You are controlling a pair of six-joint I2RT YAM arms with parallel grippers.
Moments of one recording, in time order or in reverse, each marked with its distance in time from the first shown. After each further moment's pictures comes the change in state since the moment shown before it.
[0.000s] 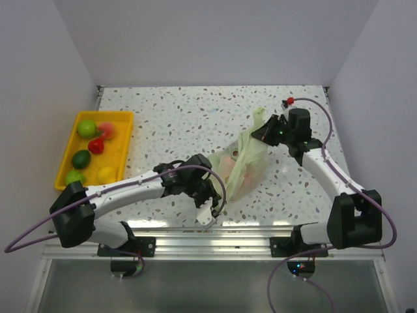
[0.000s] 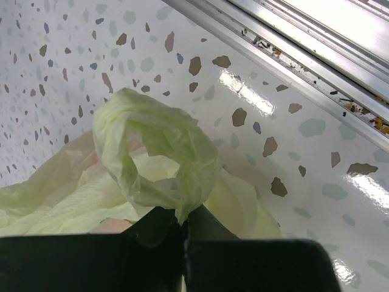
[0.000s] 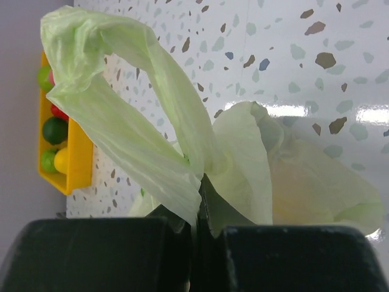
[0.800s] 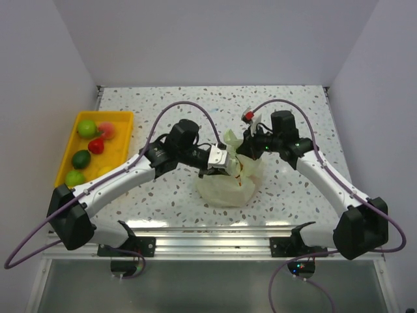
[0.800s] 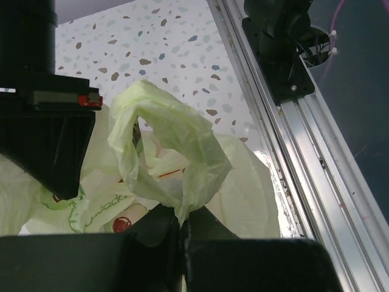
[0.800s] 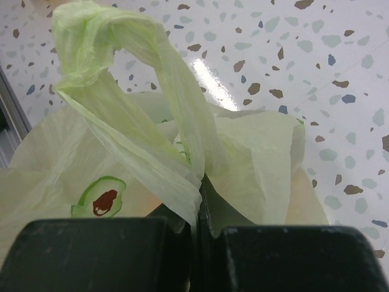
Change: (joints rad) left arm 0.180 -0.020 0.205 0.222 0.276 -0.972; right arm 0.200 -0.060 0.088 -0.254 -0.201 -0.845
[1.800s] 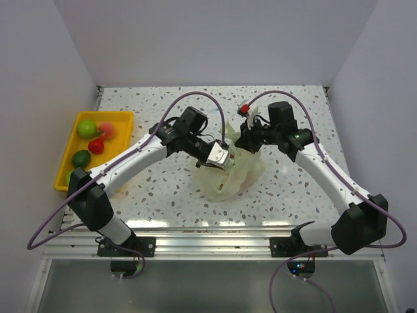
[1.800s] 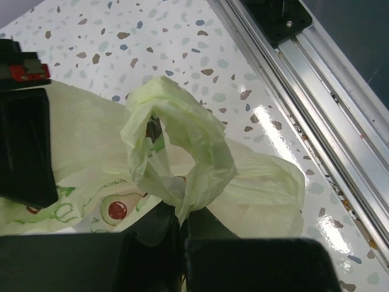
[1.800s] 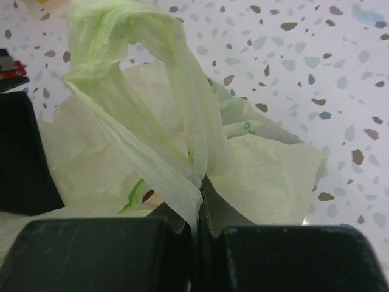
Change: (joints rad) left arm 0.081 0.206 0.287 -0.458 0.082 0.469; right arm 0.032 0.039 0.171 -0.120 0.065 -0.060
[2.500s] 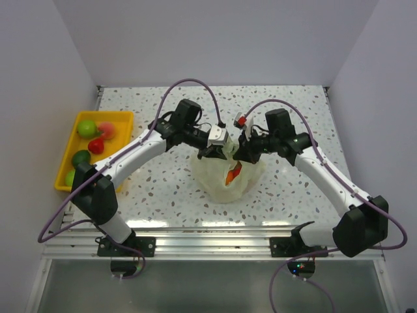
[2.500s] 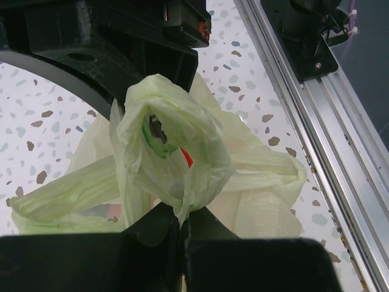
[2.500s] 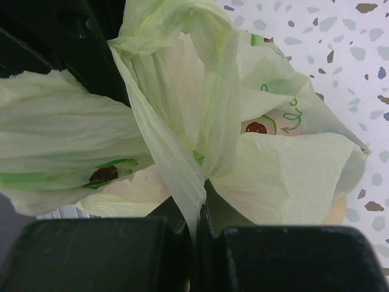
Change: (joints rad) left arm 0.092 0.063 -0.021 0.224 0.074 -0.301; right arm 0.026 -0.018 -0.071 -0.089 -0.148 -0.109
